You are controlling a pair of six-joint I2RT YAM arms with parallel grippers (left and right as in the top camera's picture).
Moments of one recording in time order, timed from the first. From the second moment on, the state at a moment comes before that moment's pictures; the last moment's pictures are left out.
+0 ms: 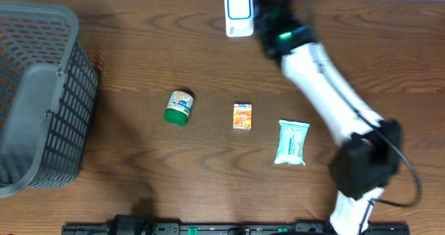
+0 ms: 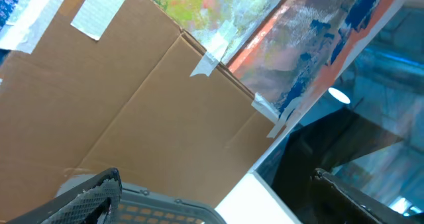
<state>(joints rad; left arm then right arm) -0.11 0.35 1.18 -0.23 -1.10 -0.21 0.41 1.96 1.84 -0.02 0.81 -0.85</state>
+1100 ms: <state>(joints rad) -0.11 0.35 1.18 -0.27 -1.10 -0.25 -0.69 2.01 1.48 -0.41 0.34 -0.35</state>
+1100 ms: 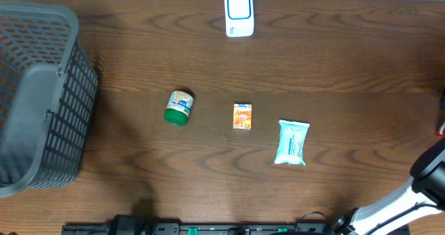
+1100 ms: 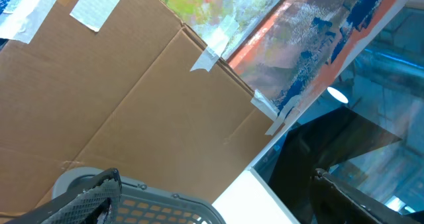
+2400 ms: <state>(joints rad) -0.11 0.35 1.18 -0.24 -1.10 -0.35 -0.23 1.82 1.31 -1.05 -0.63 -0.26</state>
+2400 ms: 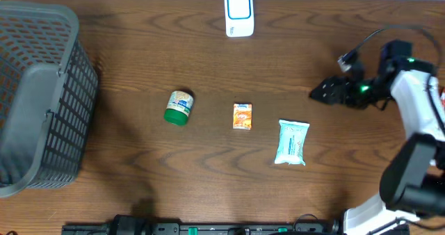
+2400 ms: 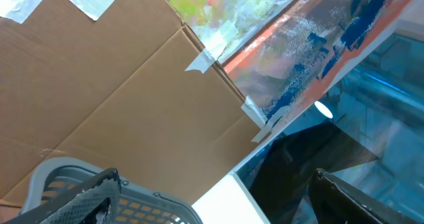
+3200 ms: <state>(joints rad) -0.11 0.35 1.18 -0.24 -1.10 -0.35 -0.08 2.08 1.23 -1.03 -0.79 -0.51</state>
